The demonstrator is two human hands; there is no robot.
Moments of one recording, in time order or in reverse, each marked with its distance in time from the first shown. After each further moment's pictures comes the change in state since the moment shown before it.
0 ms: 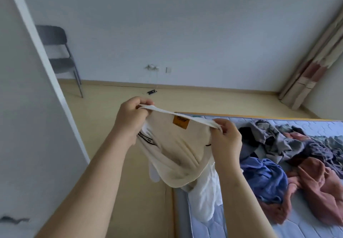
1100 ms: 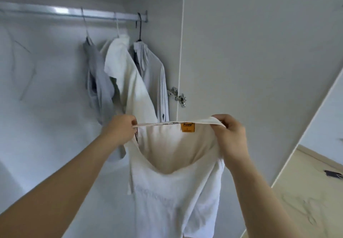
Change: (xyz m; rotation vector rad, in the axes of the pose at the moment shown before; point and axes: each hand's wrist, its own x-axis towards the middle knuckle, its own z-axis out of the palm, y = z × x) left_hand -0.165 0.034 -0.412 1.135 0.810 -0.500; right_hand -0.209 -0.189 0.260 0.464 -1.206 -0.319
